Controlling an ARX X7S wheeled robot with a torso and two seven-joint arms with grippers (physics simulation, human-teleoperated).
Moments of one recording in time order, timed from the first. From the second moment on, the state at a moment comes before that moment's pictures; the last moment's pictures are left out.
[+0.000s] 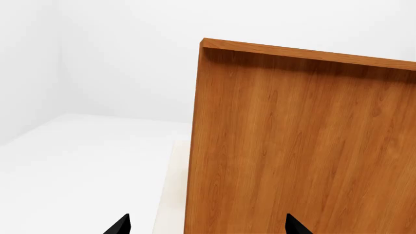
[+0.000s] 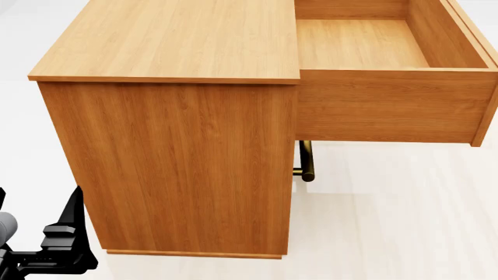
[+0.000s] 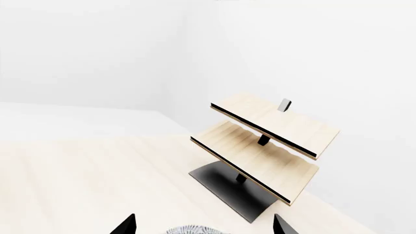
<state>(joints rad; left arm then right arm) -0.19 -0.24 -0.05 0.69 -0.49 -0.80 -0.23 0.65 0.48 0.12 0.20 -0.06 0.58 0.41</state>
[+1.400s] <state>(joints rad) -0.15 -0.27 -0.10 0.68 -0.53 -0.73 -0.25 1.20 0.07 -0.57 1.17 0.12 -0.02 0.53</state>
